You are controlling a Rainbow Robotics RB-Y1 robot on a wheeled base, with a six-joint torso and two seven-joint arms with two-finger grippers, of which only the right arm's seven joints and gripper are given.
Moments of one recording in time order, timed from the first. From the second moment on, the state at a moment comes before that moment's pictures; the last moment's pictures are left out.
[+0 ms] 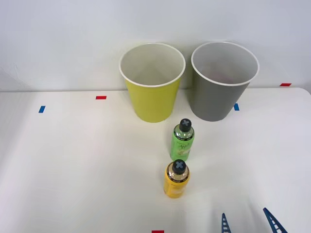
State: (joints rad) arm 0.91 -0.21 0.28 -1.77 0.03 -0.74 1.54
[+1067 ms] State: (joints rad) arm 0.91 -0.21 0.28 -1.77 0.03 -0.74 1.54
